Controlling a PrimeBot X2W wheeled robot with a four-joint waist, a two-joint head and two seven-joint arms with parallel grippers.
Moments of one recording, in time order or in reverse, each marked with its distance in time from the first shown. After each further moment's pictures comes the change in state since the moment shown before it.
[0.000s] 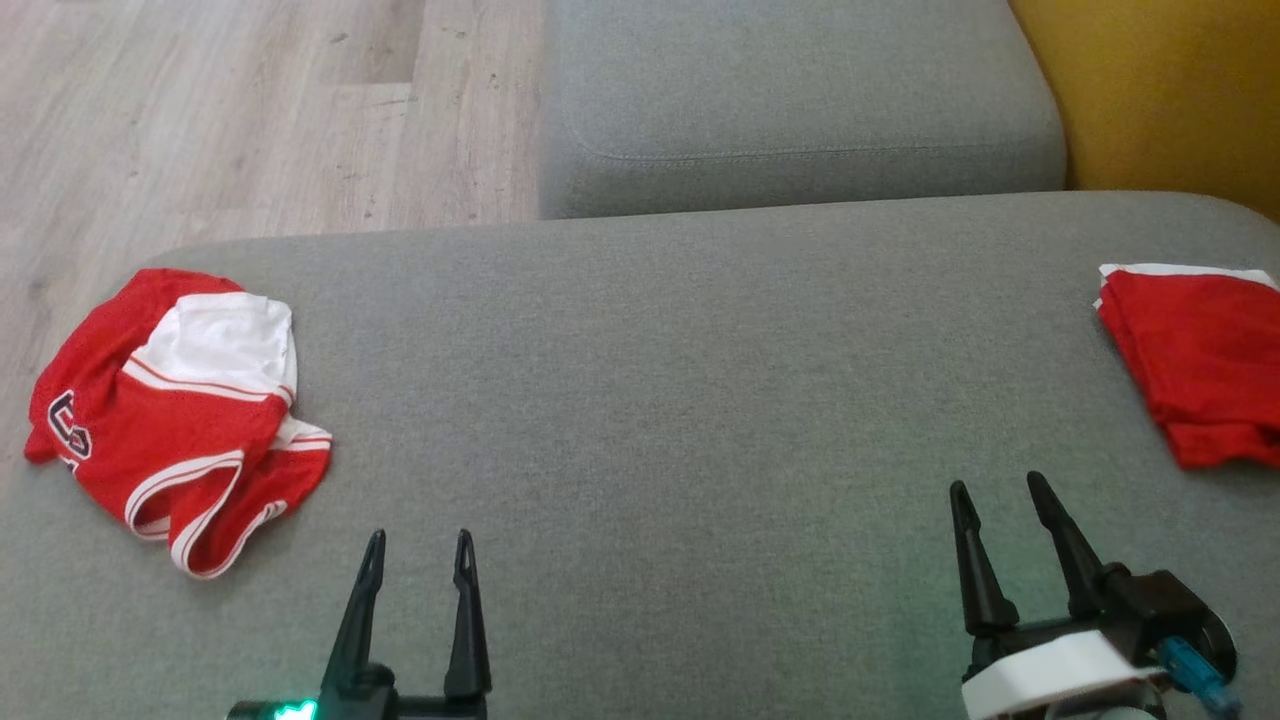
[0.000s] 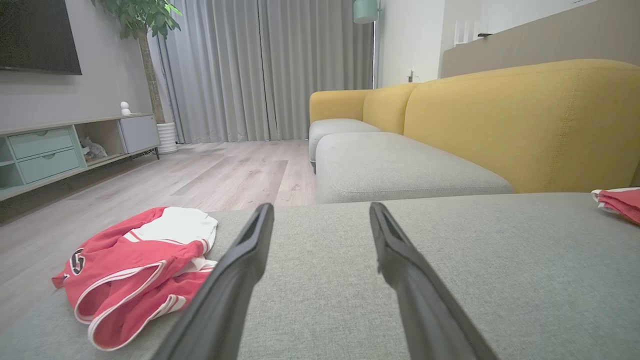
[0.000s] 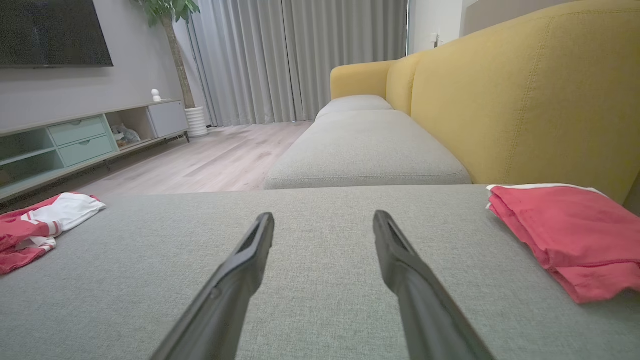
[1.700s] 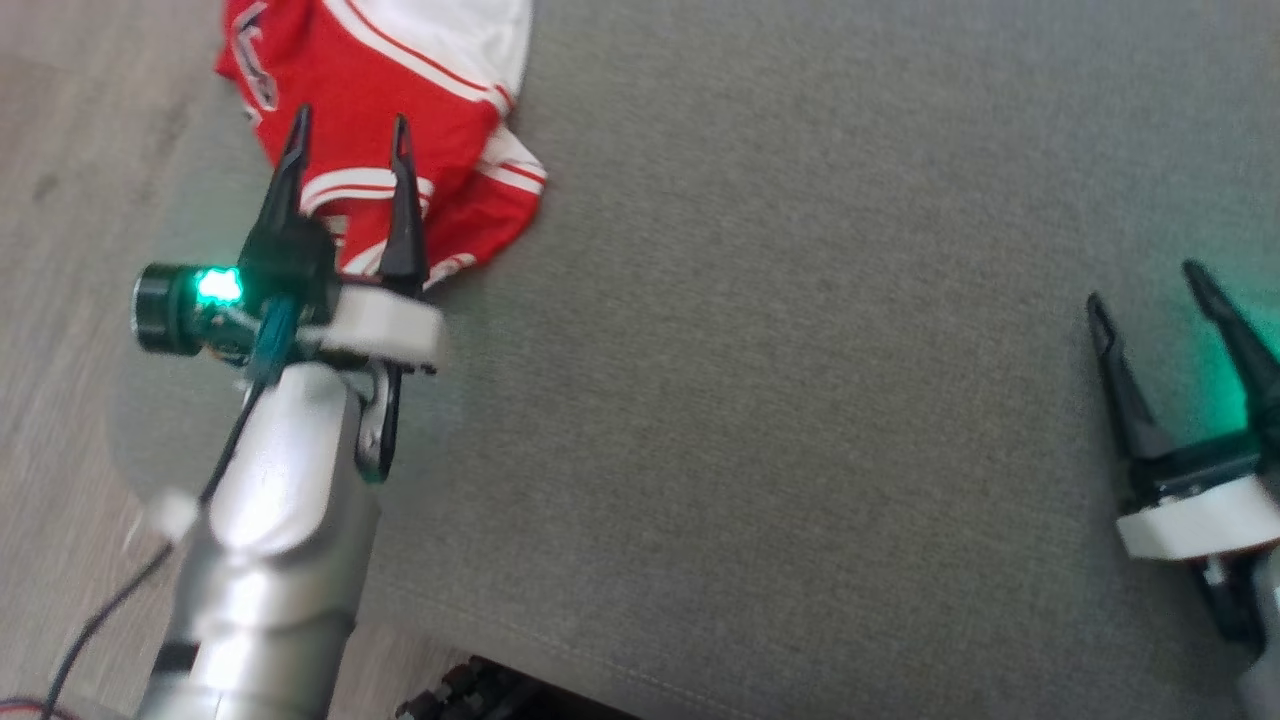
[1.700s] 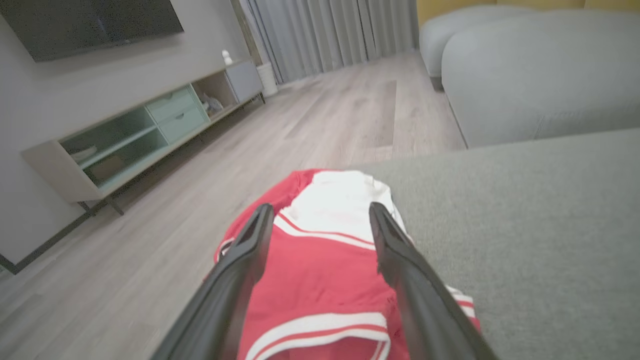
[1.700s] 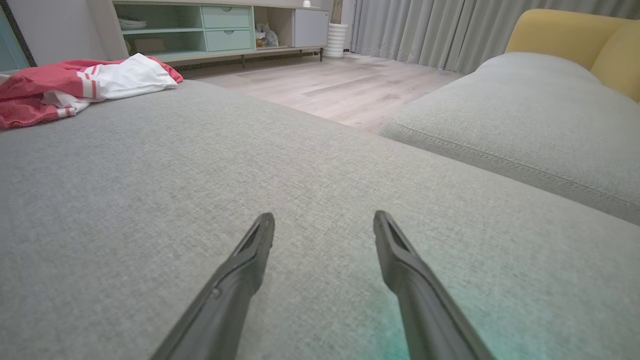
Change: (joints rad) left arm -0.786 0.016 0.097 0.458 0.033 -0.123 0.048; right arm -0.200 -0.315 0.002 -0.106 -0.054 0.000 -0.006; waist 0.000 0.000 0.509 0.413
